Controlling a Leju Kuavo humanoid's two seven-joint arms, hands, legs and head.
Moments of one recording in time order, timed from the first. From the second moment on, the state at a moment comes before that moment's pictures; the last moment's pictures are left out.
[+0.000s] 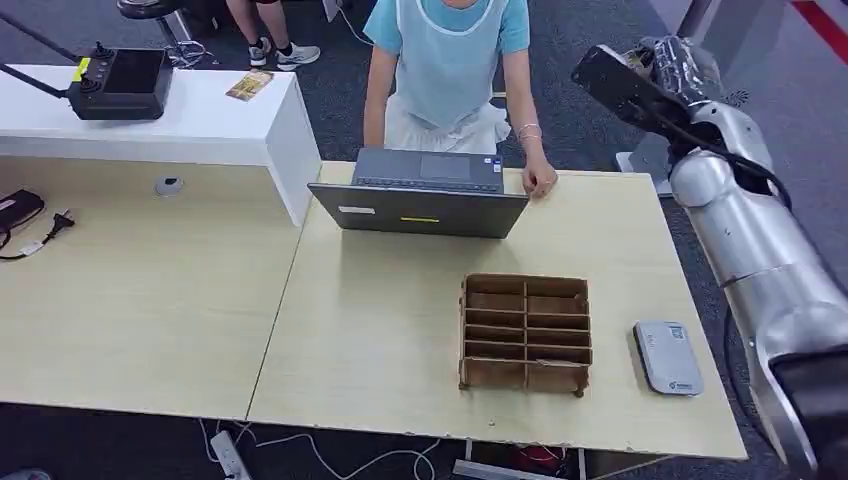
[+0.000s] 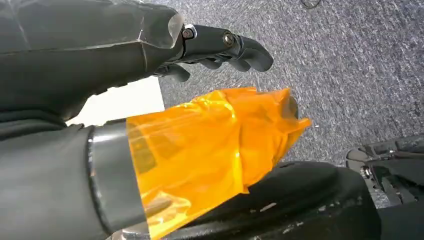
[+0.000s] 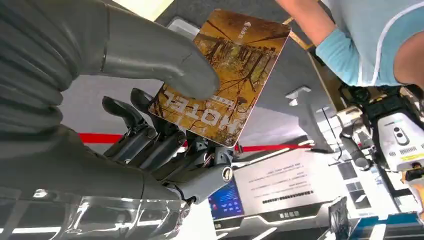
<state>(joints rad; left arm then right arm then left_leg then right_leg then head) -0.08 -0.20 0.96 -0.23 -1.39 0.19 0.09 -1.09 -0.30 0.53 -0.94 0.75 0.00 0.09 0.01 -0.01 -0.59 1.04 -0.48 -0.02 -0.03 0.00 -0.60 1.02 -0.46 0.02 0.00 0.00</state>
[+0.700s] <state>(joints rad) -0.09 -0.21 0.92 -0.23 -1.41 0.18 0.10 -1.17 -0.19 0.66 -0.68 1.17 -0.06 0.09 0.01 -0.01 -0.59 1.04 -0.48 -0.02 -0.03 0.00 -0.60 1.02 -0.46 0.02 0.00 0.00</state>
